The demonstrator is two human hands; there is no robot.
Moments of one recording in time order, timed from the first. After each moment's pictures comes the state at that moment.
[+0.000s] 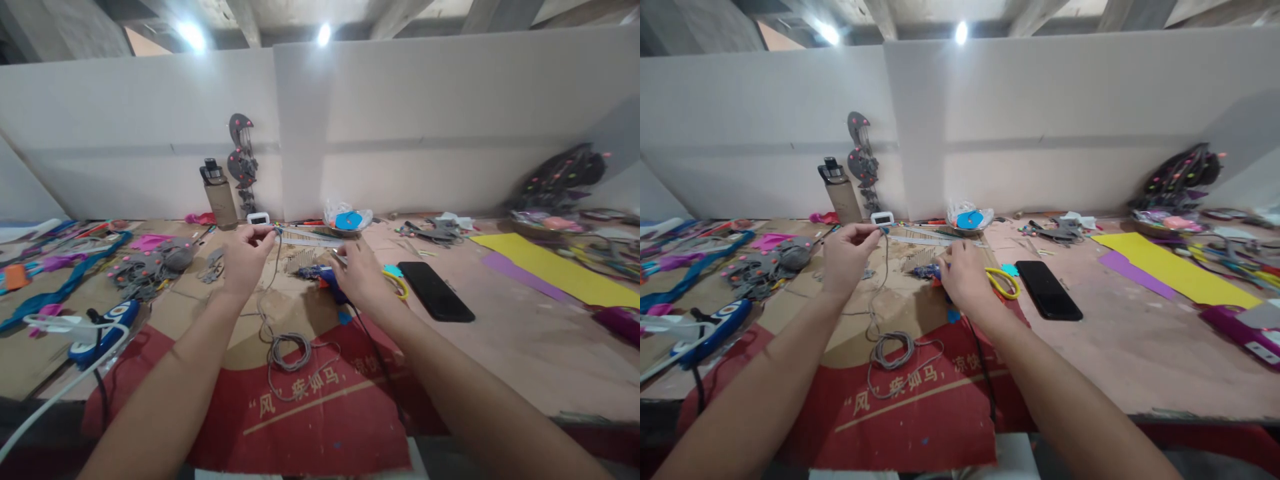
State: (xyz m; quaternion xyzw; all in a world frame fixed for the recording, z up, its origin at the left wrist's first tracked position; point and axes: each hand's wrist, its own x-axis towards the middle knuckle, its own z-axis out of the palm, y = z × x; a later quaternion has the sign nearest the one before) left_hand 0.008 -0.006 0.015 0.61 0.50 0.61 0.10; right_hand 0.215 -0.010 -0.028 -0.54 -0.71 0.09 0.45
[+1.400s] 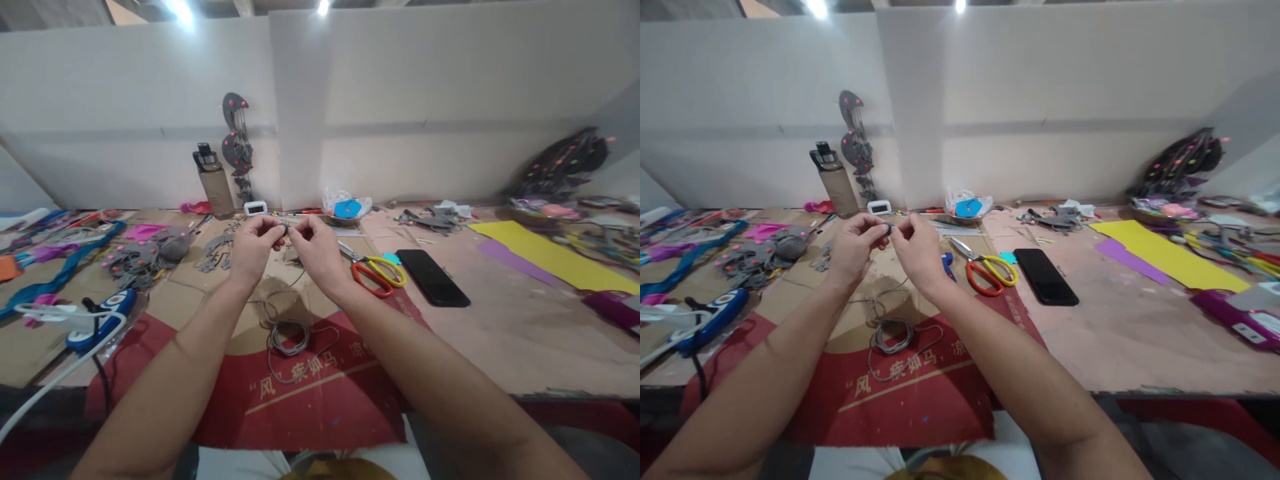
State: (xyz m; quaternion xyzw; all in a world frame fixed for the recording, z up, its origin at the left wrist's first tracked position) left_hand 0.022 0.001 0.004 0.57 0.38 0.64 0.36; right_hand 0.144 -0.005 0.001 -0.44 -0.64 0.24 0.58
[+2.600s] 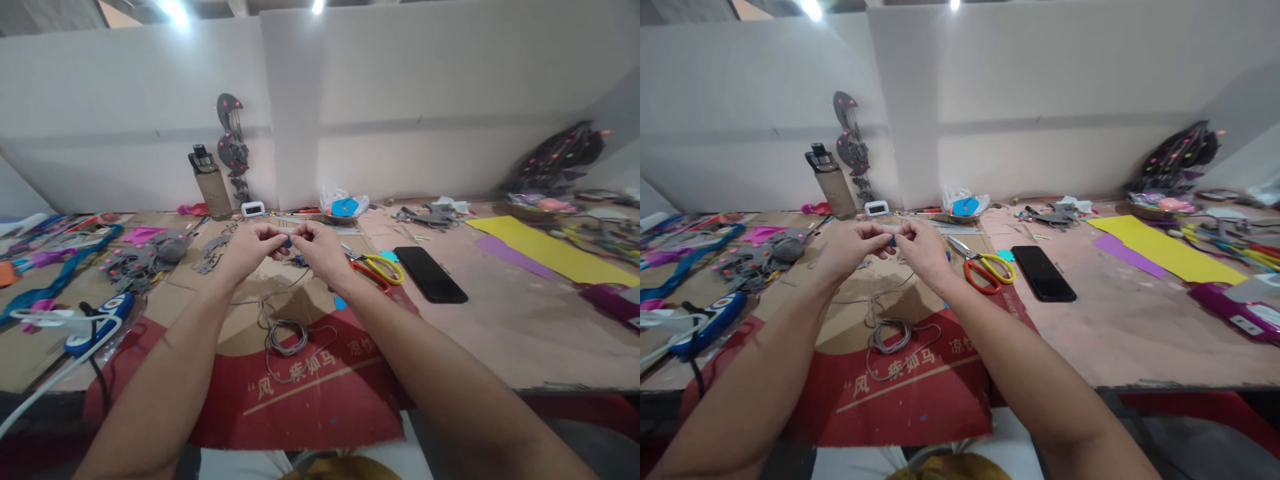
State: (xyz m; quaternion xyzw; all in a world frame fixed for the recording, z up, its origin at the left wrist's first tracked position) left_hand 0.008 -0.003 0.019 0.68 0.44 0.44 0.39; right_hand 0.161 0.003 -0.006 -0.44 -0.68 0.28 0.52
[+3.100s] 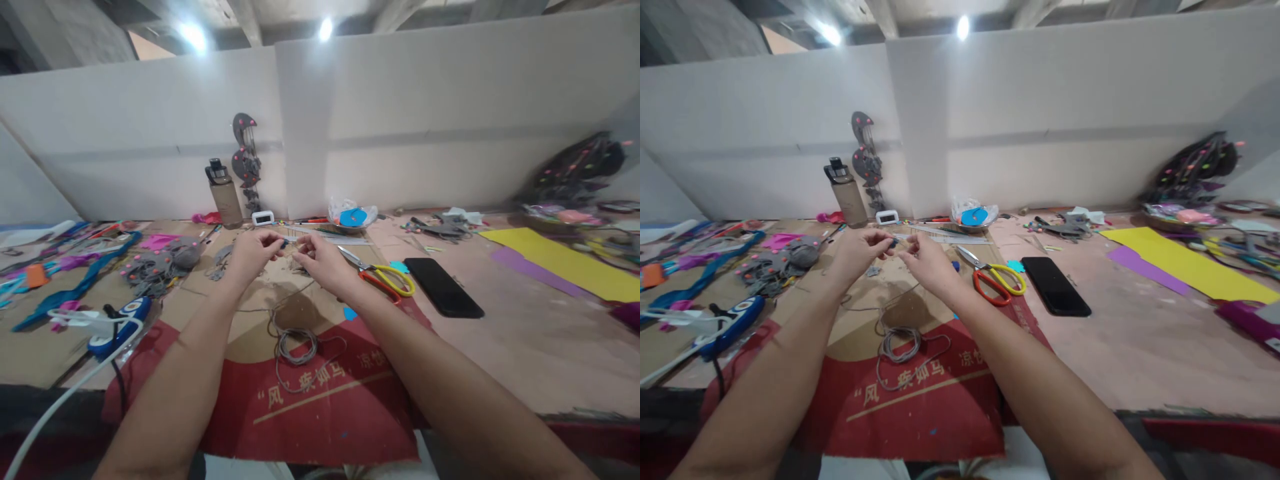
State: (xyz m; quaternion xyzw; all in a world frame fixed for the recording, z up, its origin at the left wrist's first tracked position) left_hand -0.009 0.007 0.014 0.70 0.50 0.46 0.22; right_hand 0.157 0.004 -0.015 -0.43 -0.73 0.29 0.45
